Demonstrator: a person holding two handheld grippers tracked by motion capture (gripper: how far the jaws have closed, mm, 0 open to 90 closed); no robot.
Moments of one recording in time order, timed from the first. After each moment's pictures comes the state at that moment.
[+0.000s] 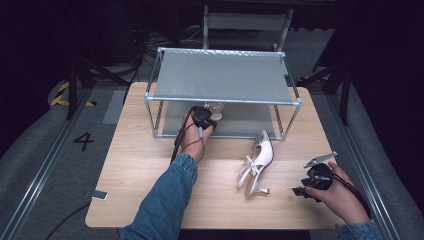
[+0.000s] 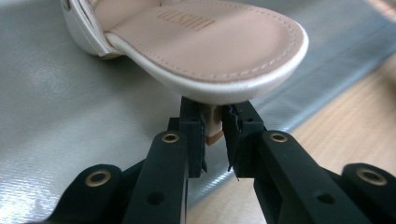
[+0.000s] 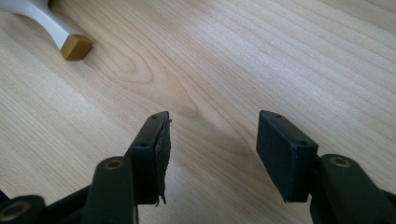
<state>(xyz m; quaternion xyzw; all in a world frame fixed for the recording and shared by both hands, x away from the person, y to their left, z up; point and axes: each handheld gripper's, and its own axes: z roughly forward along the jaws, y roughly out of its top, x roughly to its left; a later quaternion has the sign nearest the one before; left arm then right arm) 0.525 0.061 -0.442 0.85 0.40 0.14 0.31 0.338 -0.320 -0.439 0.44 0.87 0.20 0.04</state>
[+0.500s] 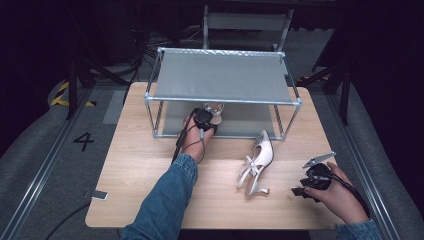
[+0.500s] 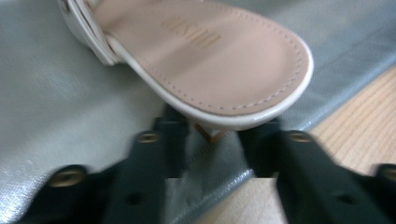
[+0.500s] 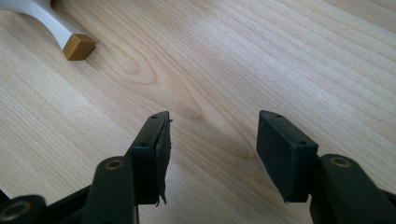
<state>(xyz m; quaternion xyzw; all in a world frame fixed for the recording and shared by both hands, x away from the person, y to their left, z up) 0.525 0.059 -0.450 0.86 0.36 0.18 0.30 0.338 -0.319 -0.440 0.44 0.88 0.20 0.04</state>
